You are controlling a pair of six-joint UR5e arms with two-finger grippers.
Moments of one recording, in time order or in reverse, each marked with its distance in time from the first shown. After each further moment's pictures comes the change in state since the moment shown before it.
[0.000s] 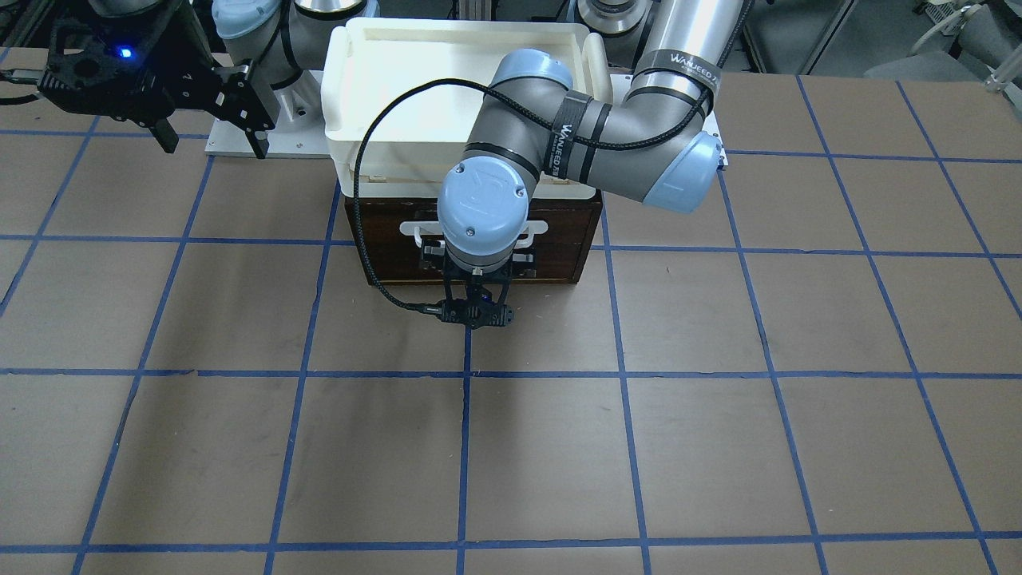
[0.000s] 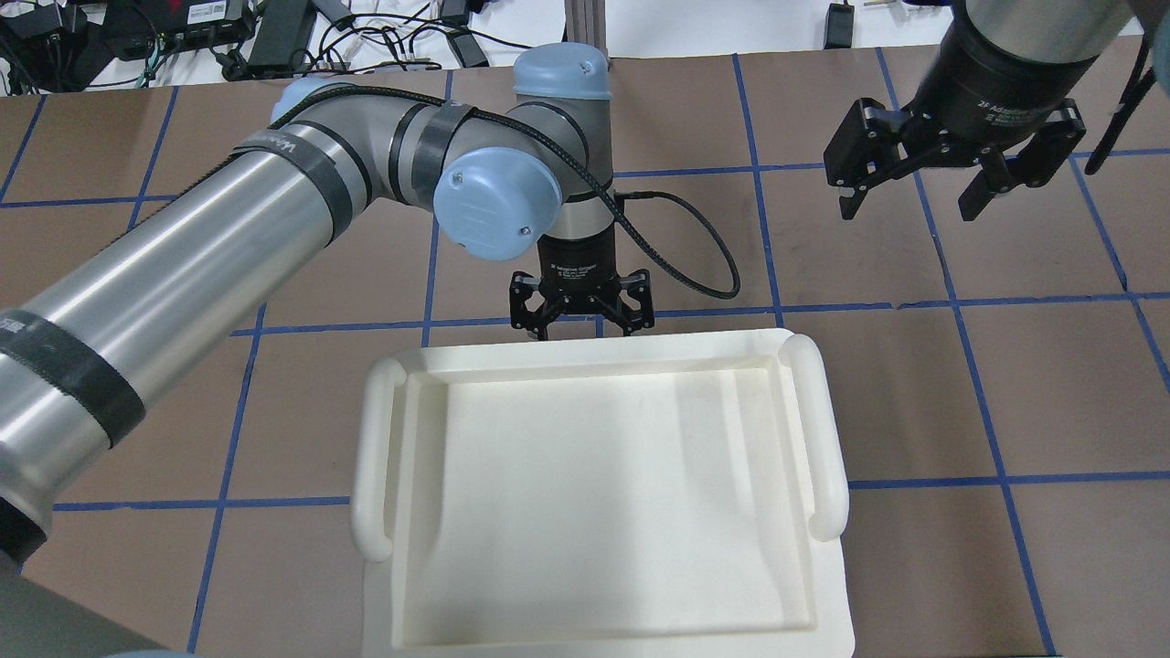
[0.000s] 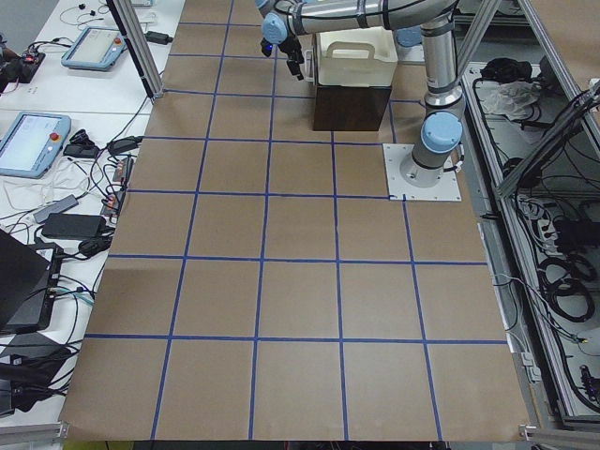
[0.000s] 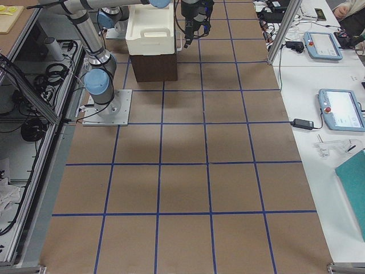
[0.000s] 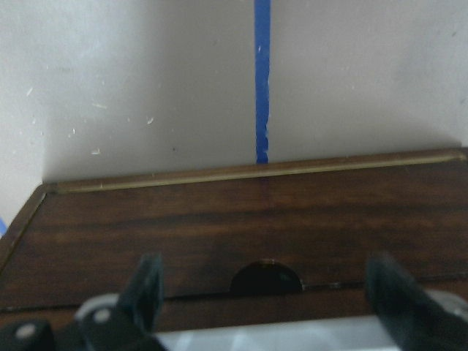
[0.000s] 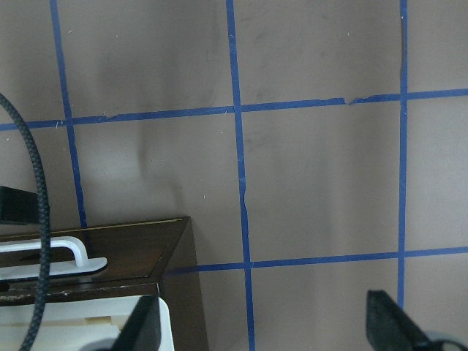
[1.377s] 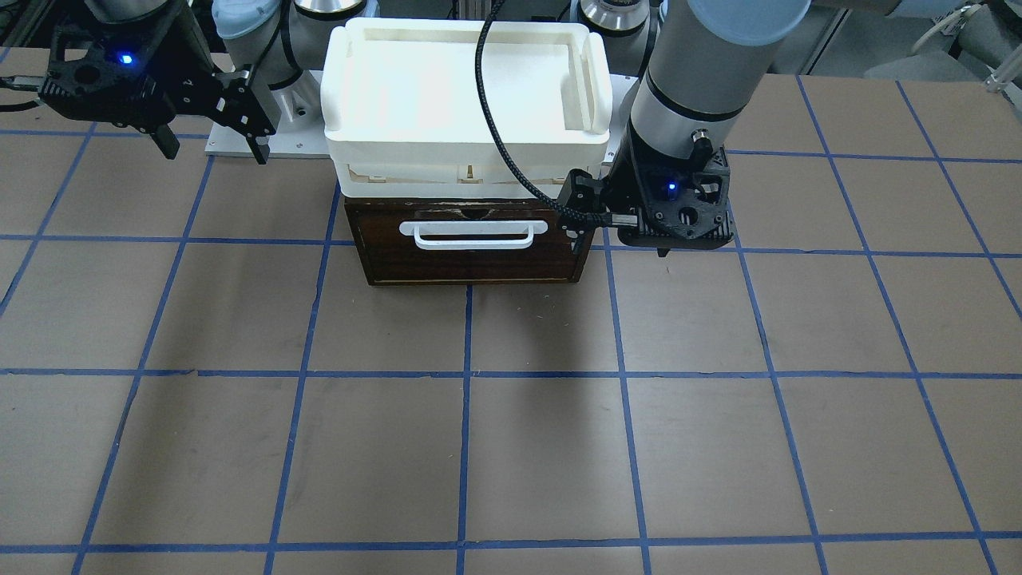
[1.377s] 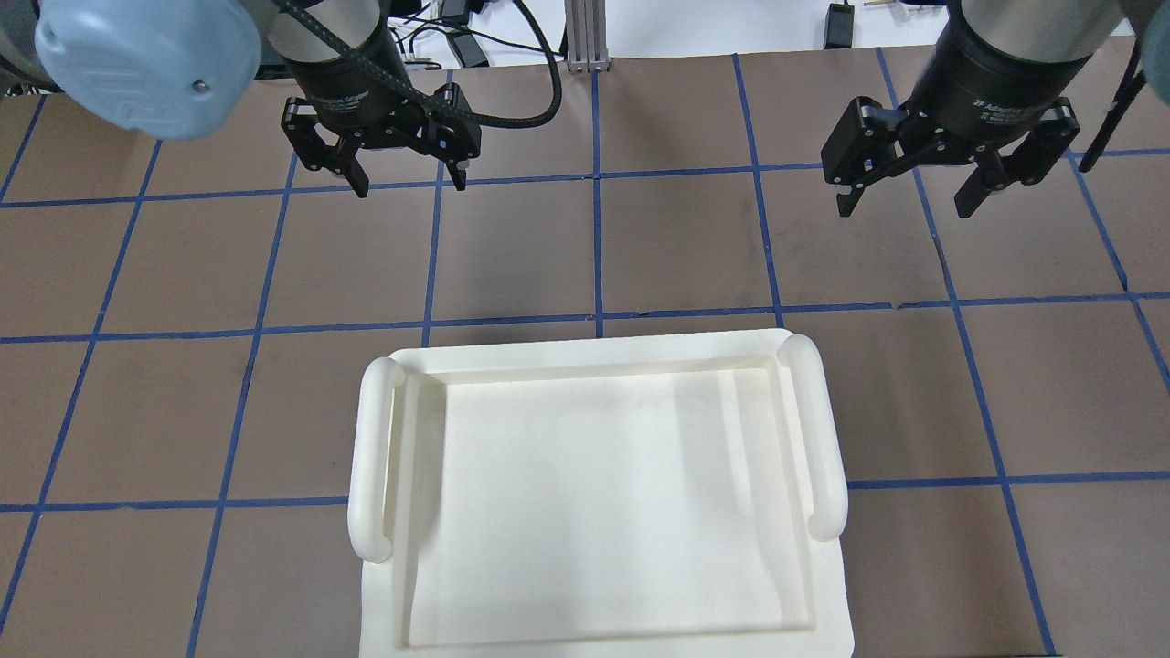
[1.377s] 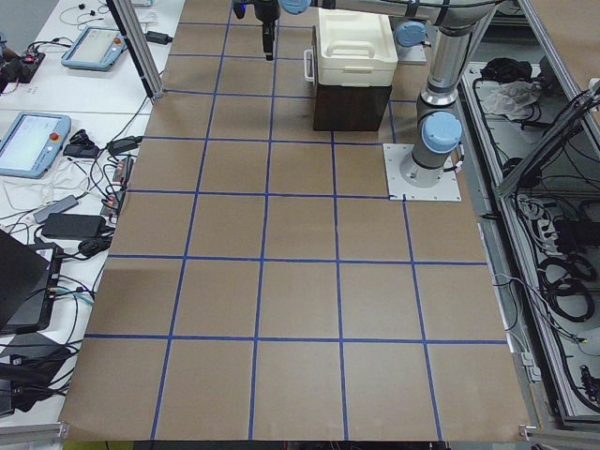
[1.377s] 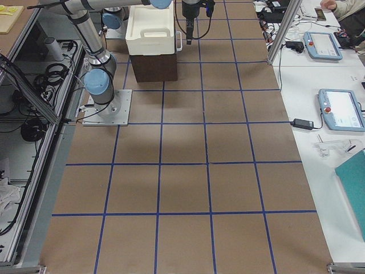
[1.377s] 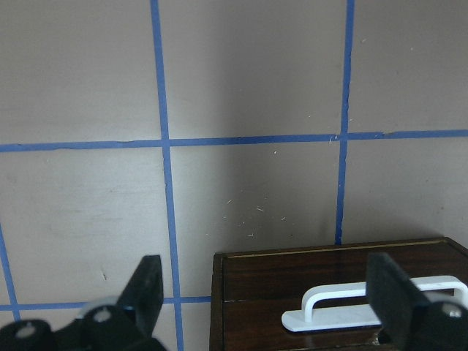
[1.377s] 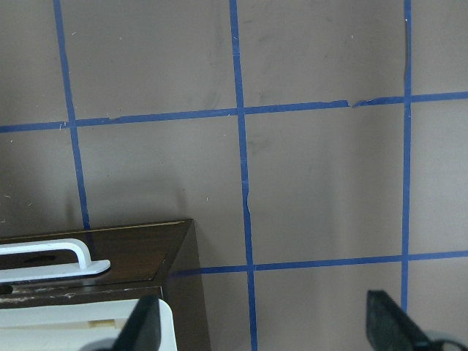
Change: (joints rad) left arm 0.237 0.266 0.057 -0.033 0.088 0.146; right arm 0.000 0.015 0.001 -0.020 0.009 -0.002
